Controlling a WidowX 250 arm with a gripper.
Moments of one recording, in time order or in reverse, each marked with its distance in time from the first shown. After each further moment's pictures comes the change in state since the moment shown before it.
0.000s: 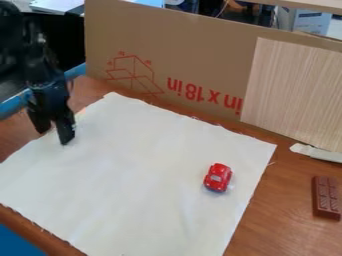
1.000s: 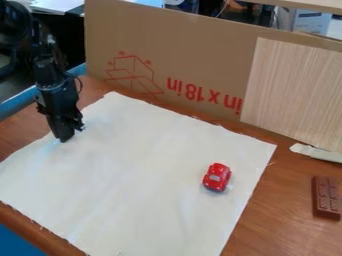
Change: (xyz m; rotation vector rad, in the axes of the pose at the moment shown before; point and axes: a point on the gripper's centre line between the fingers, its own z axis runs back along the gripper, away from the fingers) arm 0.001 -0.015 -0.002 -0.024 0.020 -0.027
